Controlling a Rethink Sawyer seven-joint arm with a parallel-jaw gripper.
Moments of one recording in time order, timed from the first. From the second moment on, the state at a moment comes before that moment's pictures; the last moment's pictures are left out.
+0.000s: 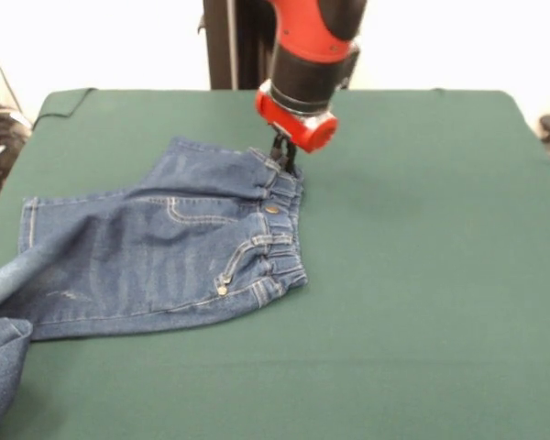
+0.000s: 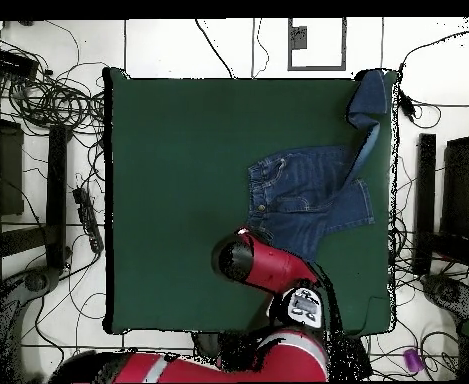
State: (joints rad) arm 0.00 -0.39 -0.27 1.82 0.18 0.18 2.31
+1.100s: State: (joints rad) arm 0.28 -0.30 -0.38 1.80 0.66 0.16 2.50
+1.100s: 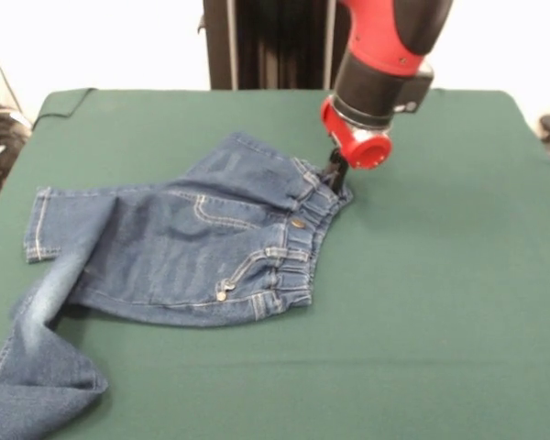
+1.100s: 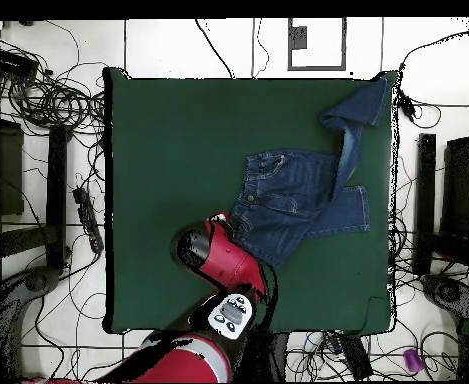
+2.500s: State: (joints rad) arm 0.51 -0.21 -0.49 1.63 0.83 0.31 2.84
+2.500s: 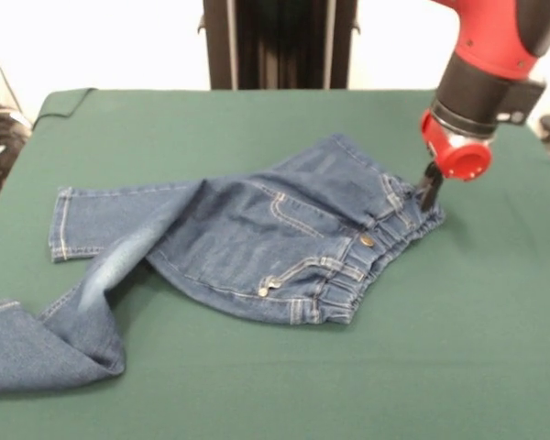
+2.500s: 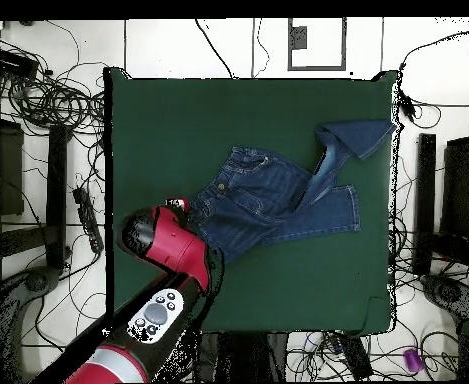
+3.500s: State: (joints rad) arm 0.53 -0.08 -0.60 1.34 0.83 0.56 3.07
